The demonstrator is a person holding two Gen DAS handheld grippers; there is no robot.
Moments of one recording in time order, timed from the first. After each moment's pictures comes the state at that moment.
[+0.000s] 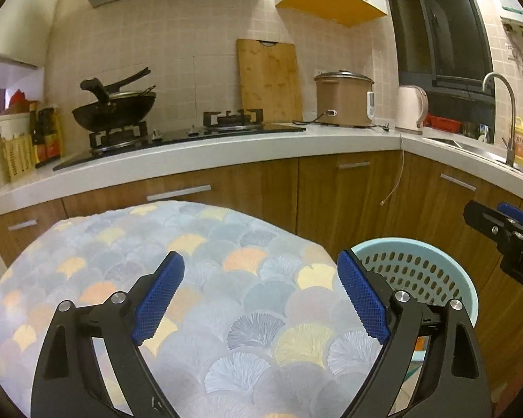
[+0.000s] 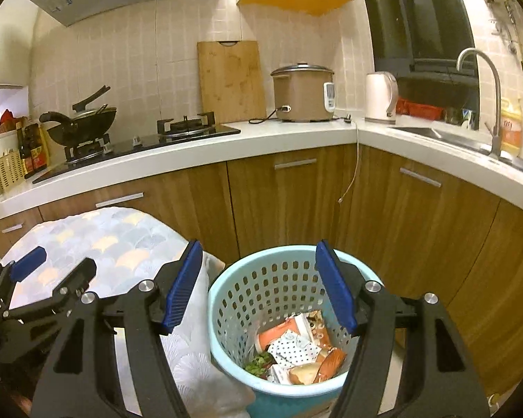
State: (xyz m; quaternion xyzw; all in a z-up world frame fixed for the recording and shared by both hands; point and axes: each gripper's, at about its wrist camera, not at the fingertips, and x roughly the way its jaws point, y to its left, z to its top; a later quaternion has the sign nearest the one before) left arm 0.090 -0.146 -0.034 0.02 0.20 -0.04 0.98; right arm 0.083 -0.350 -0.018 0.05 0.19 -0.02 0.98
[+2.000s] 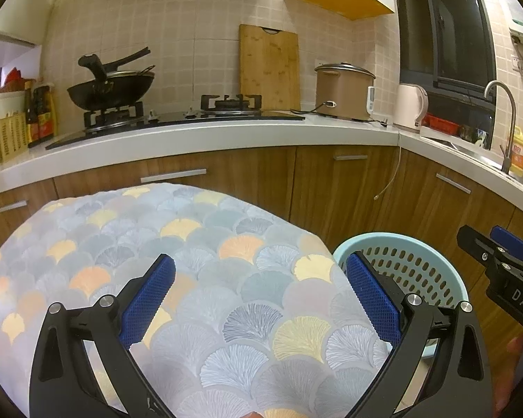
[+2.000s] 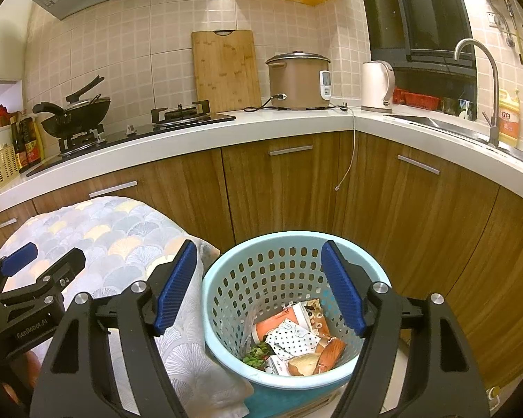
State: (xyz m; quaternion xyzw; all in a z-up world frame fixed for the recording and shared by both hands) left arm 0.094 -0.142 -0.040 -0.01 0.22 -0.05 0.97; right arm 0.088 -0.354 -0.034 0.06 0.22 -0.03 0.97
